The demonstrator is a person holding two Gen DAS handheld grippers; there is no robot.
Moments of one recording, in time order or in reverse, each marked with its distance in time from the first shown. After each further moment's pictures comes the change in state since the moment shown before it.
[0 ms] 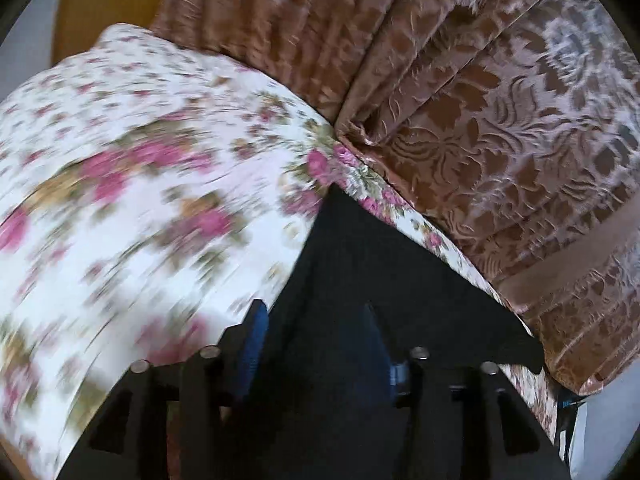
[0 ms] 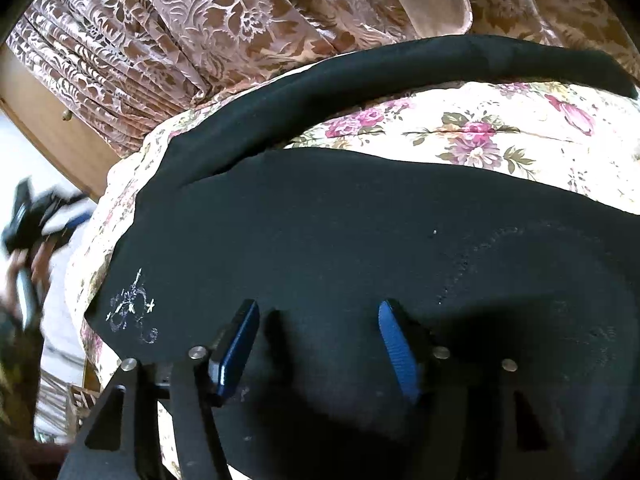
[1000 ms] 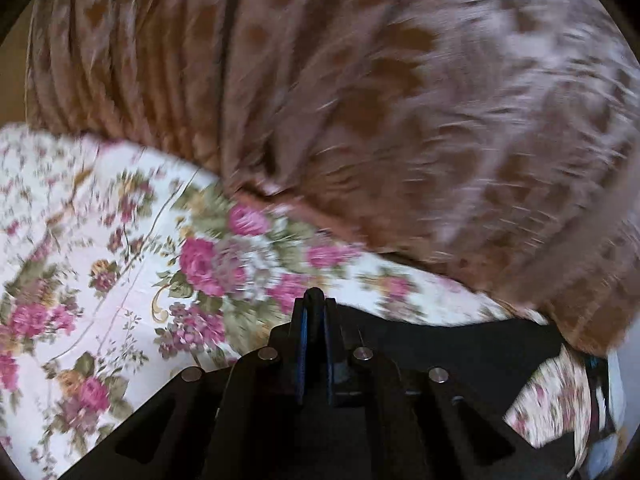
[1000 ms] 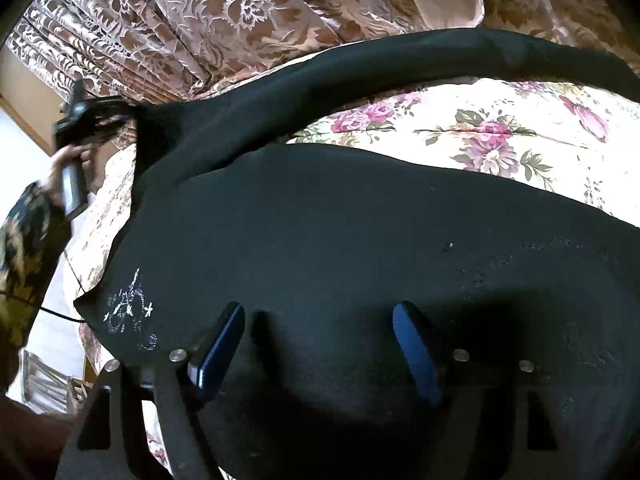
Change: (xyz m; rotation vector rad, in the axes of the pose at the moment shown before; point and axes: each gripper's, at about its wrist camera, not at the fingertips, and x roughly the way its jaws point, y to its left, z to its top) left arm 0.052 -0.107 0.061 0.310 -0.078 -0.088; right arm 0.011 0.005 0.010 -0.015 0.045 -0.004
